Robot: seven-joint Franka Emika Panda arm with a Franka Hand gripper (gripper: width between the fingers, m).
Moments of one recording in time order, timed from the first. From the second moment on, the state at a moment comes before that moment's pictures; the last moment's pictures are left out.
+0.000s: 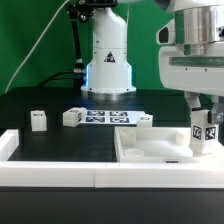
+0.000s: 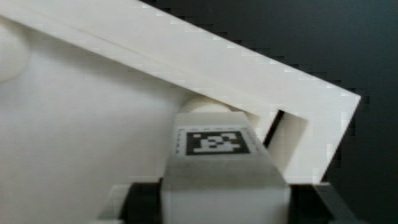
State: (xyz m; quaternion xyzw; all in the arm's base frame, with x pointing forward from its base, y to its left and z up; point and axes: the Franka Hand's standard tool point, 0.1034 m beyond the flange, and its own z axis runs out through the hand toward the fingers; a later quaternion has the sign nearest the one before) arm 0.604 0.118 0.083 -0.81 0.58 0.01 0.07
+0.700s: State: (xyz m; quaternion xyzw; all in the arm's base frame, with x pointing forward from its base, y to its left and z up) arm 0.607 0.123 0.082 -0.92 0.40 -0.01 0.07
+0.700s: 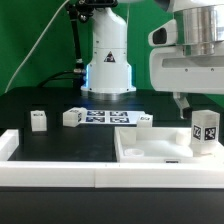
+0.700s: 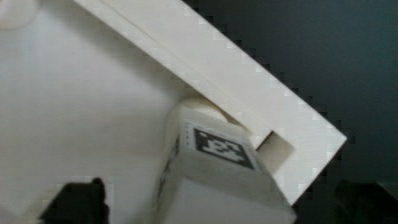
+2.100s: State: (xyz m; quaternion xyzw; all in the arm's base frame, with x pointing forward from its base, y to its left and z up) arm 0.607 0.123 0.078 -1.00 -0.09 -0.04 0.01
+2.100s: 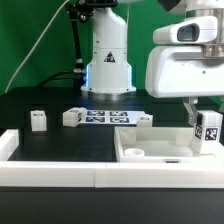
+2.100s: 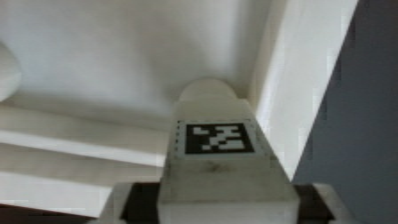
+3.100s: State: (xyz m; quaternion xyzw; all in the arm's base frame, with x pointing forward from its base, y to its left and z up) arm 0.606 0.118 0.077 -0.89 0.45 -0.04 0.06
